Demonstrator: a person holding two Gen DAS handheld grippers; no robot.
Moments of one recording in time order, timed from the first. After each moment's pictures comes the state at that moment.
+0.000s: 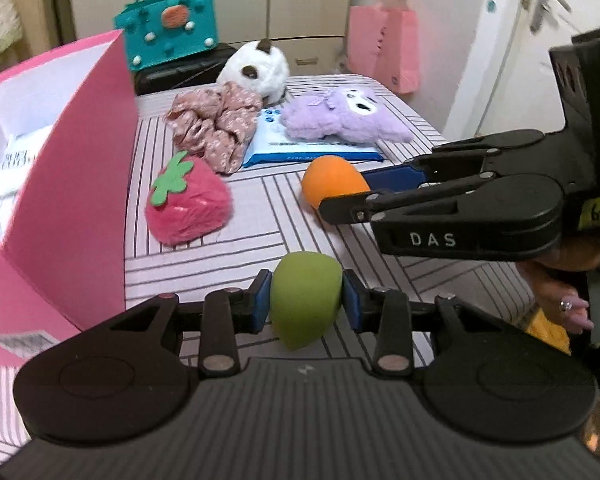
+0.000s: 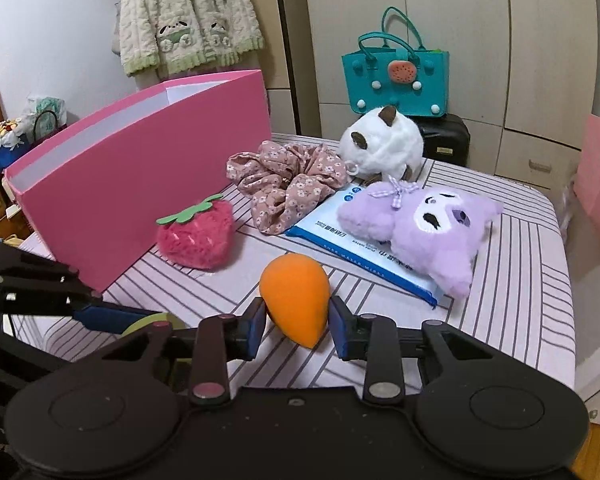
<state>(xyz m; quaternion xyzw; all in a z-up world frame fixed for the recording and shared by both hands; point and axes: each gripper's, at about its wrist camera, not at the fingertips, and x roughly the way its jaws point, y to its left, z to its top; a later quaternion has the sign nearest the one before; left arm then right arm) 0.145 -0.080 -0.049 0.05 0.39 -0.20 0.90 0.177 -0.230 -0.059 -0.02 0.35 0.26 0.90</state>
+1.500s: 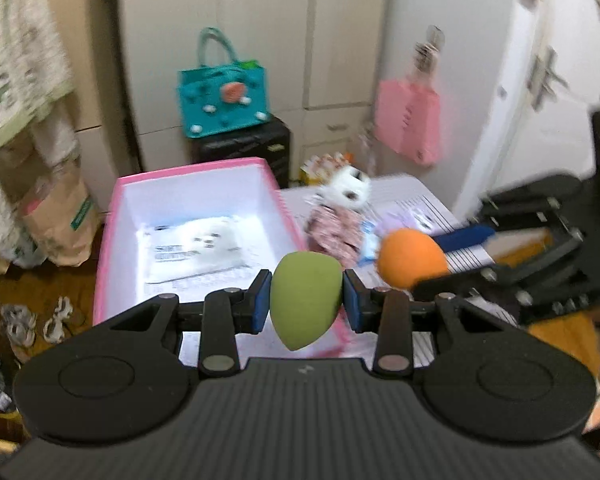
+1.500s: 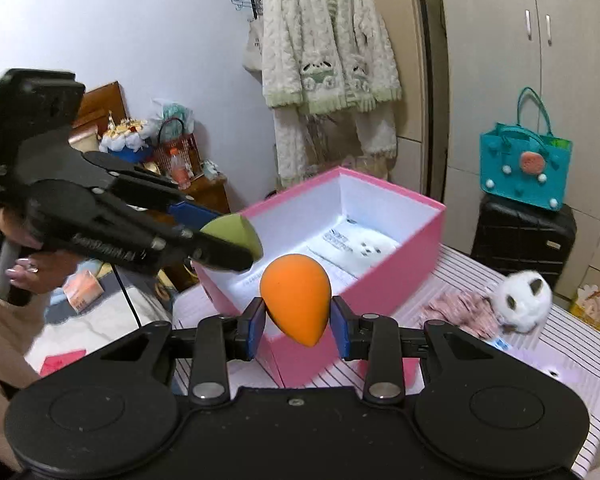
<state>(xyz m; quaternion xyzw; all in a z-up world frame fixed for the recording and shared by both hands) 0.131 0.087 0.109 0.02 0.33 -0.18 0.93 0.148 -0.141 0.085 -0.06 0.30 0.43 0.85</state>
